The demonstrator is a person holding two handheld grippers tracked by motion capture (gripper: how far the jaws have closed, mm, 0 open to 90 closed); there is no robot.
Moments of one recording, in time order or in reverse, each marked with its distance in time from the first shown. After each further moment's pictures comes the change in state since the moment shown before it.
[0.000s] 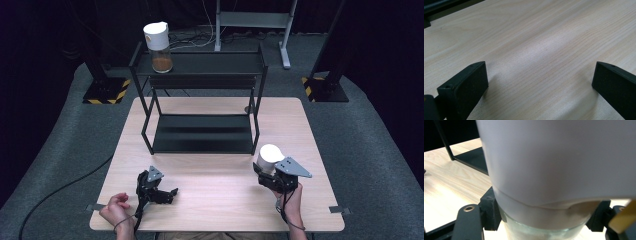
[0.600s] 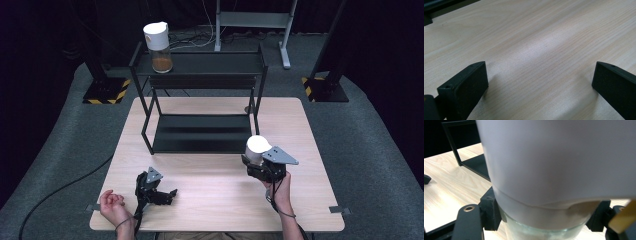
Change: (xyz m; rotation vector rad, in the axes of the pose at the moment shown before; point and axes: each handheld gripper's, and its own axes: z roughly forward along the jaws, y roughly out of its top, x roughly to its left) left arm -0.001 -0.004 -0.003 -0.001 0.002 -0.004; right arm 0.004 0.024 0.030 0.001 0.053 -0.020
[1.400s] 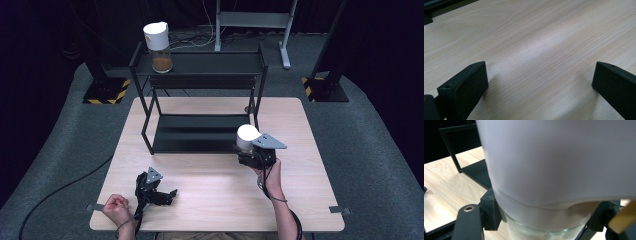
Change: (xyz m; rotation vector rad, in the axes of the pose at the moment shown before) left arm -0.001 0.000 0.000 0.000 0.003 -0.003; right arm -0.010 0.025 0.037 0.013 0.041 0.002
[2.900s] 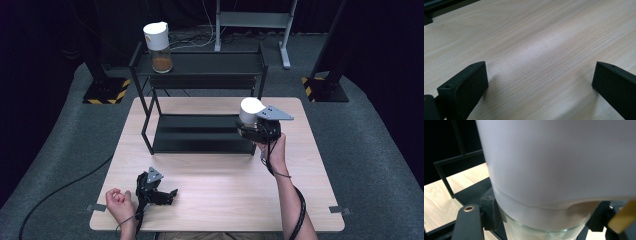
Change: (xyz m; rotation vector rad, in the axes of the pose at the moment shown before) left arm -0.002 0.001 0.001 0.001 0.006 -0.003; right arm -0.027 0.067 0.003 -0.053 -0.010 -0.016
